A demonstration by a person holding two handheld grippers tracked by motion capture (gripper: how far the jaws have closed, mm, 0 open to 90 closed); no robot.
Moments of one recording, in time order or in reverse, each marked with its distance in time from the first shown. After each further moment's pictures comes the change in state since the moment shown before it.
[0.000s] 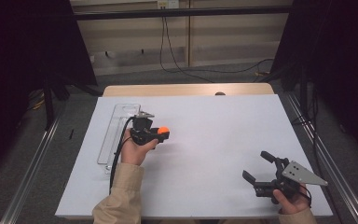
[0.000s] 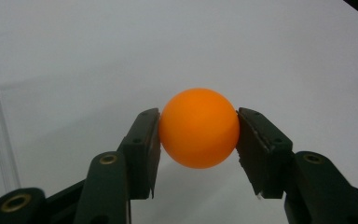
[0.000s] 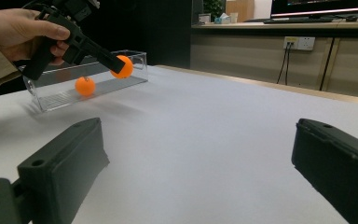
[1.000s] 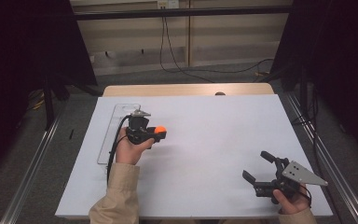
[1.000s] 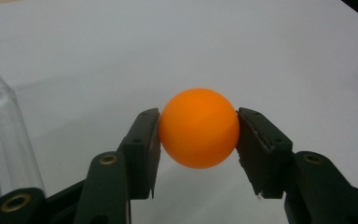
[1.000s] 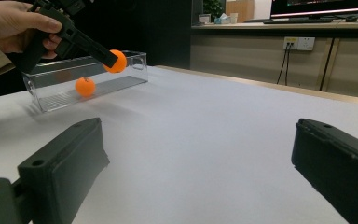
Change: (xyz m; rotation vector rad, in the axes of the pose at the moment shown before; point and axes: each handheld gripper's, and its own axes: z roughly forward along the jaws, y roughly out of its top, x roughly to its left) left arm 0.002 0.004 -0.015 0.007 -0.002 0.009; right arm 0.000 0.000 0.000 -0.002 0.000 0.001
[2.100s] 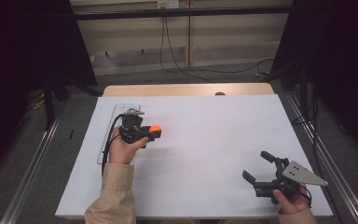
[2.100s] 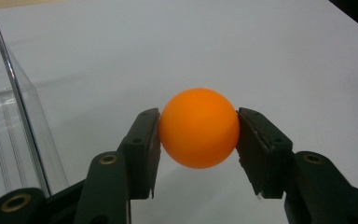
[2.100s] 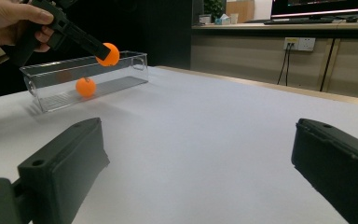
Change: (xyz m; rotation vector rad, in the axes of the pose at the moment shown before) left arm 0.008 0.002 -0.018 0.002 -0.001 -0.006; right arm 0.000 0.000 0.000 -0.001 0.002 -0.001
